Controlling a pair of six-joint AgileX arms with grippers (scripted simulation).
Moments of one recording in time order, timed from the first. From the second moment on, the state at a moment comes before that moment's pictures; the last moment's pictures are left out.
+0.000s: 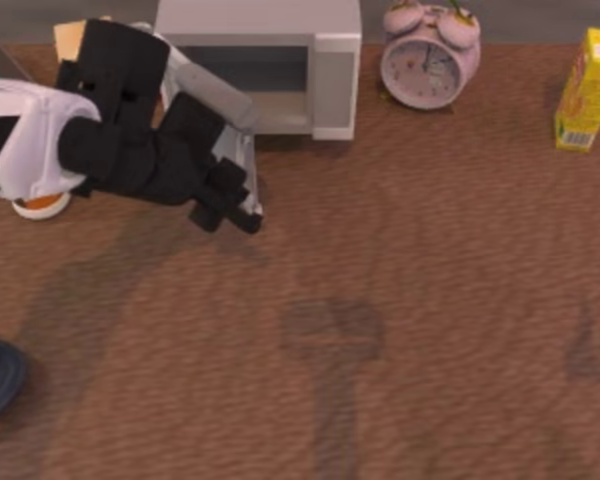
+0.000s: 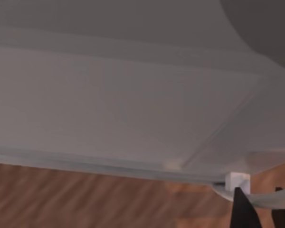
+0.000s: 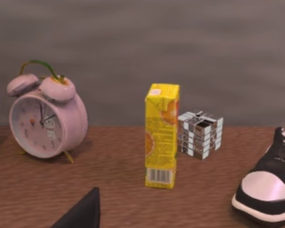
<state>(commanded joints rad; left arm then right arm) -0.38 1.79 1.10 -0.22 0.30 0.31 0.00 0.00 0.00 0.00 0.00 0.00</state>
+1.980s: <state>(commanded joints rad) -0.34 1.78 1.10 -0.25 0.35 0.40 0.00 0.00 0.00 0.00 0.00 0.00</state>
